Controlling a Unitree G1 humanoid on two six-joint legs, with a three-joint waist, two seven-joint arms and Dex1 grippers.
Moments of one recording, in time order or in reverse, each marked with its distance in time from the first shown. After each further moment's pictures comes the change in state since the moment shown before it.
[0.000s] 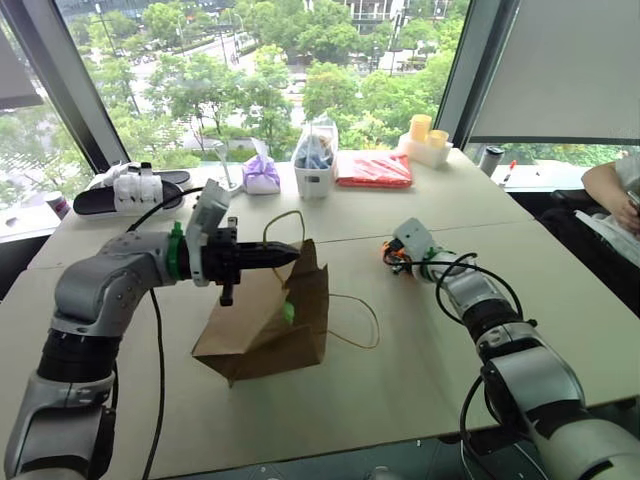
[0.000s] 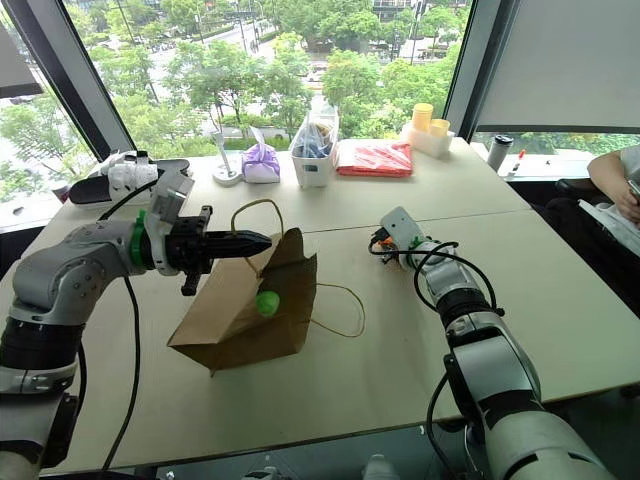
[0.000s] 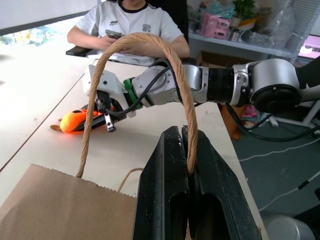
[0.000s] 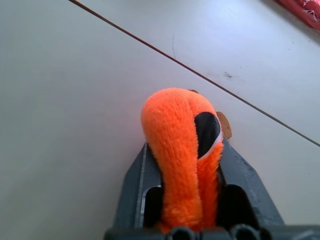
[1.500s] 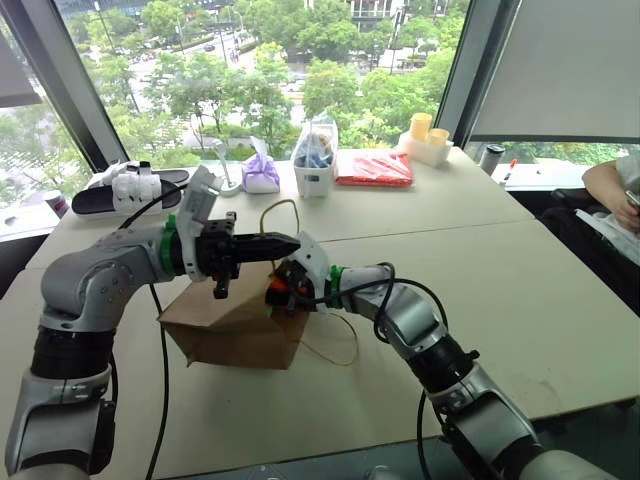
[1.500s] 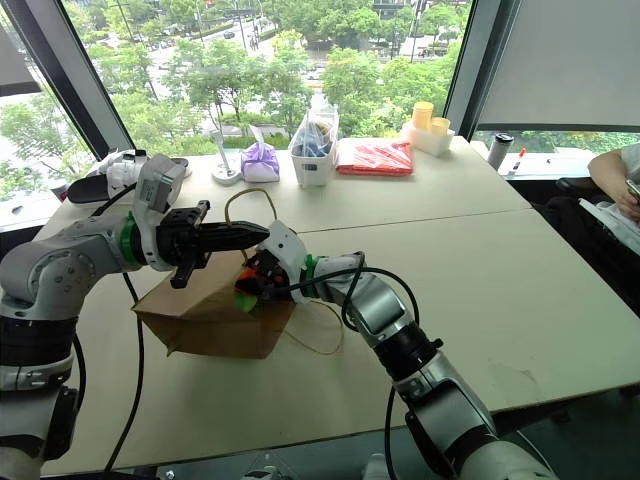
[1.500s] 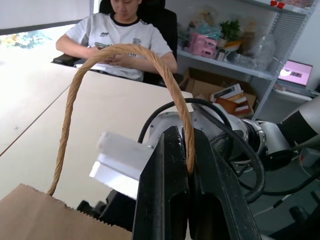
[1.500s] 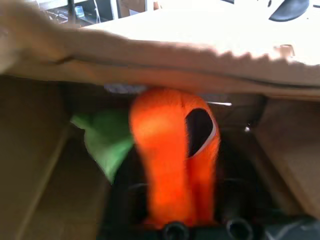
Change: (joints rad) left arm -0.027 -0.002 0.052 -0.030 -0.121 0.128 0.045; right arm 0.177 0.273 0.250 -0.858 0.336 0.411 0.312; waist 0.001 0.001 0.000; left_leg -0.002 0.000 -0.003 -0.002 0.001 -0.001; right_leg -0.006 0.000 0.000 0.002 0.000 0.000
